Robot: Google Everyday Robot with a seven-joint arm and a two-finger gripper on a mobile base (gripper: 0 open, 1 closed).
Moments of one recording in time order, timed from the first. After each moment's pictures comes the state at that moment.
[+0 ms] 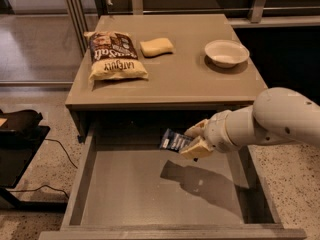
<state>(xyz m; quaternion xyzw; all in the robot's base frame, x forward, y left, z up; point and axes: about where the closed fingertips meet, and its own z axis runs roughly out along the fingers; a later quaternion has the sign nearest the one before) 0.501 -0.088 0.732 -0.55 0.75 0.15 0.34</state>
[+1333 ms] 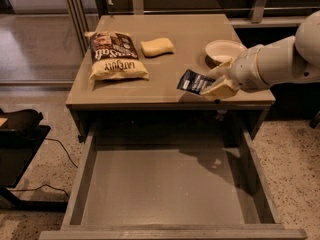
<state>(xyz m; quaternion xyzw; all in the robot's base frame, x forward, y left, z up) 0.583 -0.152 0.873 -0.53 0.74 0.07 0.41</state>
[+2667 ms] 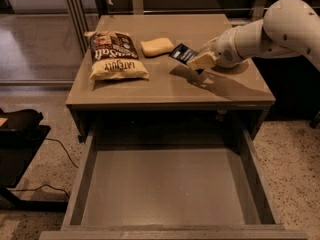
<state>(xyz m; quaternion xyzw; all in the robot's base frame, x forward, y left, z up) 0.717 -0.140 0.872 -0.45 0.76 0.12 0.45</state>
